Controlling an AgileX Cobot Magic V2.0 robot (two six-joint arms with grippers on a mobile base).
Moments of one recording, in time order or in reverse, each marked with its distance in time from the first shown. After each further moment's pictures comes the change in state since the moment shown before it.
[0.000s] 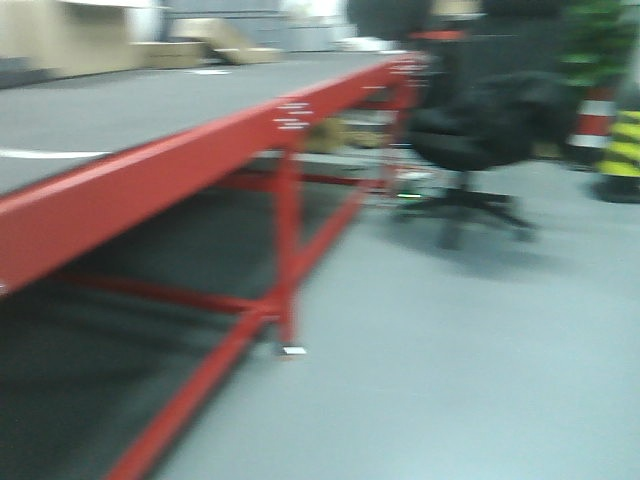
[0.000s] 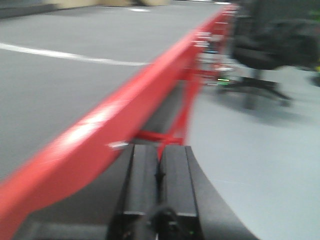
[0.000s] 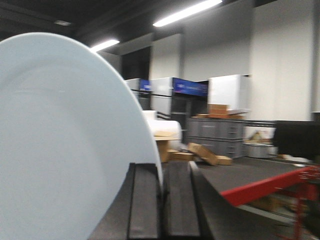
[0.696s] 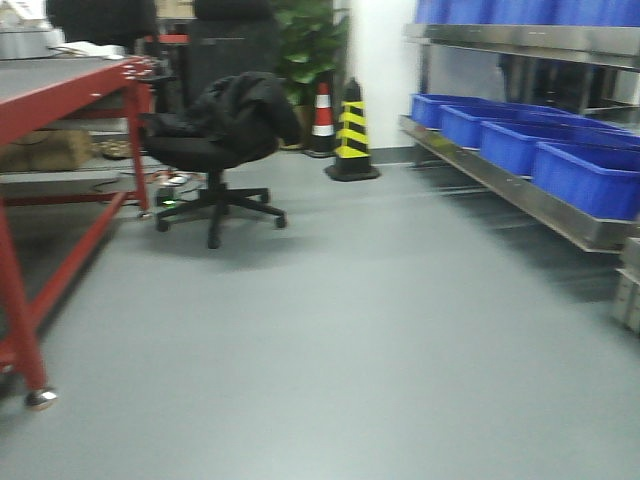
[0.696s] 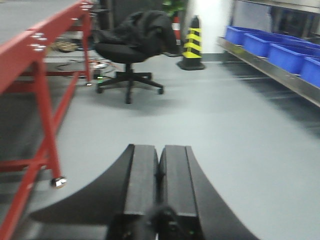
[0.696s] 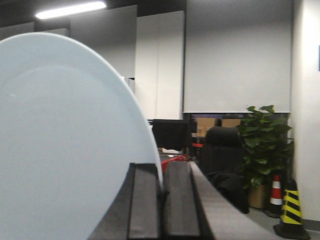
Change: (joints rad) left arm 0.000 0.000 0.000 0.000 0.000 0.000; right arm 0.000 -0.006 0.000 0.000 -0.005 0.000
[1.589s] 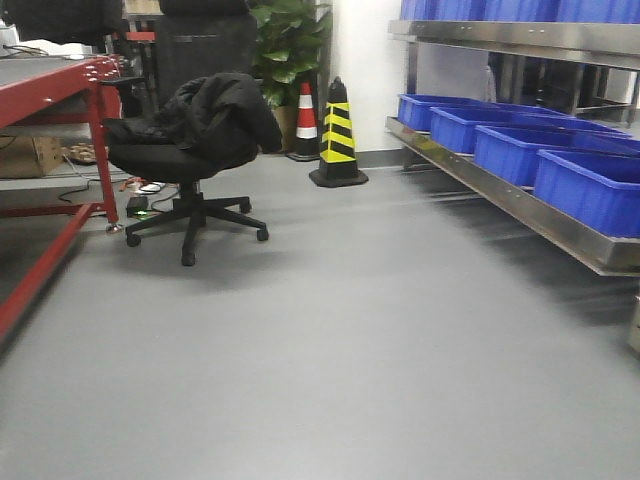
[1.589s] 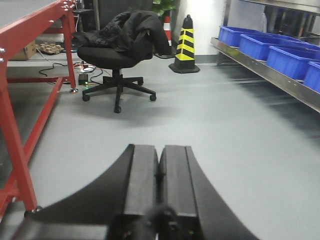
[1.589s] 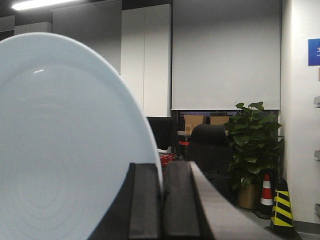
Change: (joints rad) left arm 0.000 0.000 0.000 0.000 0.000 0.000; right arm 0.000 0.000 0.000 0.000 -0.001 0.000
